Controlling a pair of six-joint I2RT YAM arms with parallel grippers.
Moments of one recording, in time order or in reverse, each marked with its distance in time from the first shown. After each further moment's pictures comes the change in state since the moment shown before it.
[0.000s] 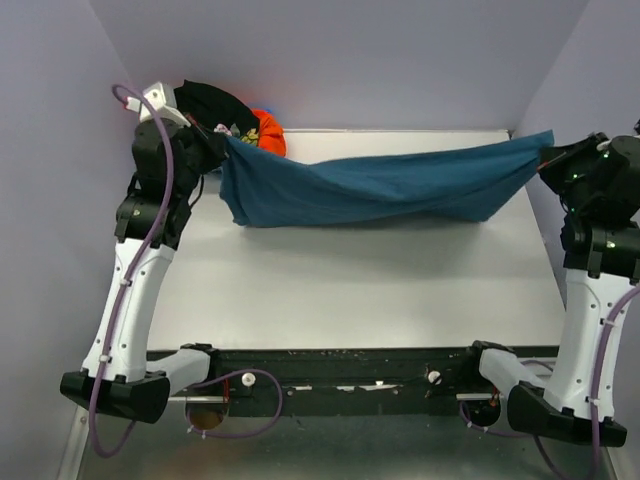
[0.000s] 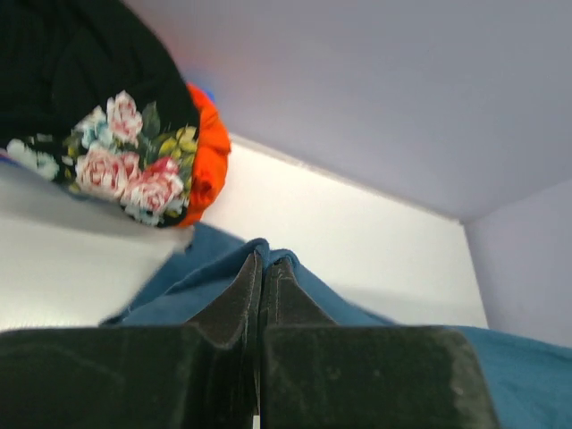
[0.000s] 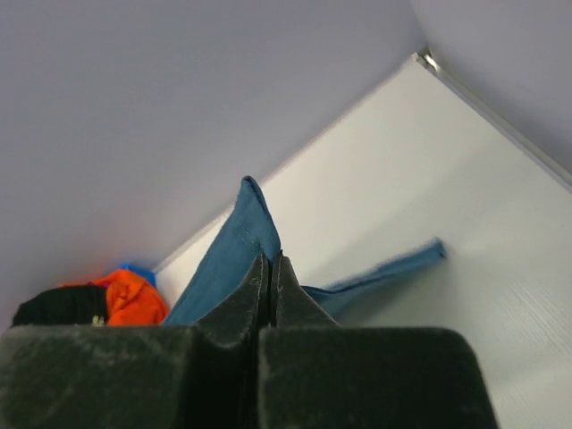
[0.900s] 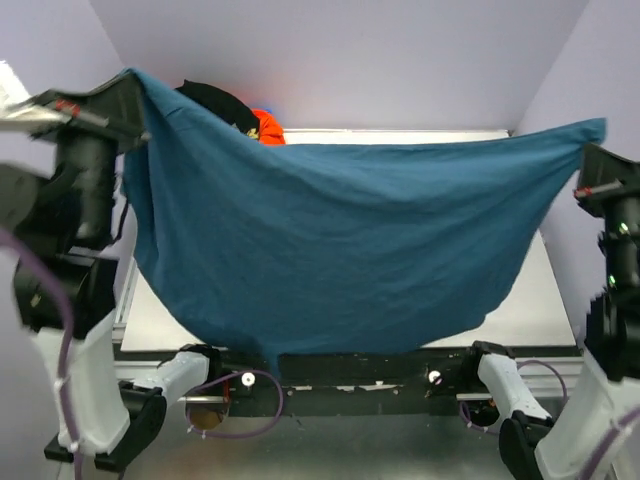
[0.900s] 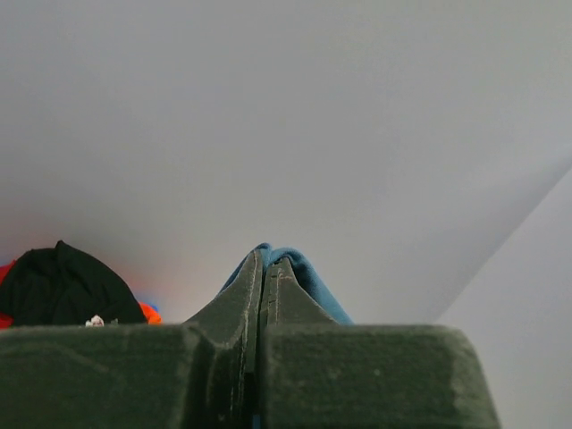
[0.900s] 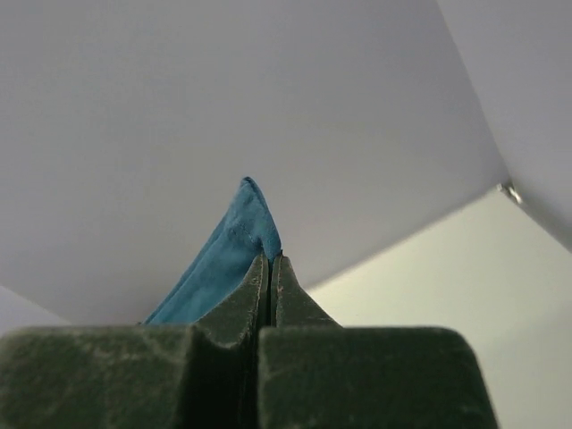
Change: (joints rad) left arm 0.000 -0.121 0.663 -0.140 -0.070 0.090; right arm 0.000 -0.205 0.341 -0.059 -0.066 -0.003
